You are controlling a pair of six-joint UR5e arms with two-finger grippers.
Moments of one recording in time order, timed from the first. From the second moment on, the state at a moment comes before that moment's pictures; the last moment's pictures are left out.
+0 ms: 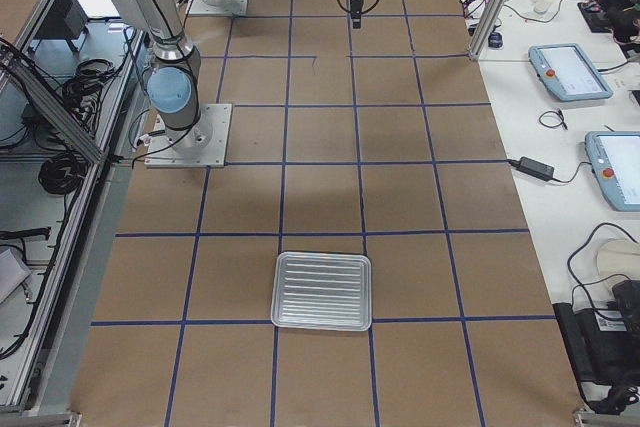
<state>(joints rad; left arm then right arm) -0.99 -1.87 -2.08 -0.79 1.61 0.64 1.62 -1.53 1.54 -1.71 -1.61 0.17</state>
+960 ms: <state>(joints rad) -1.01 -1.89 -2.06 -0.71 1.62 0.63 1.62 -1.53 1.55 -1.71 -1.61 0.17</state>
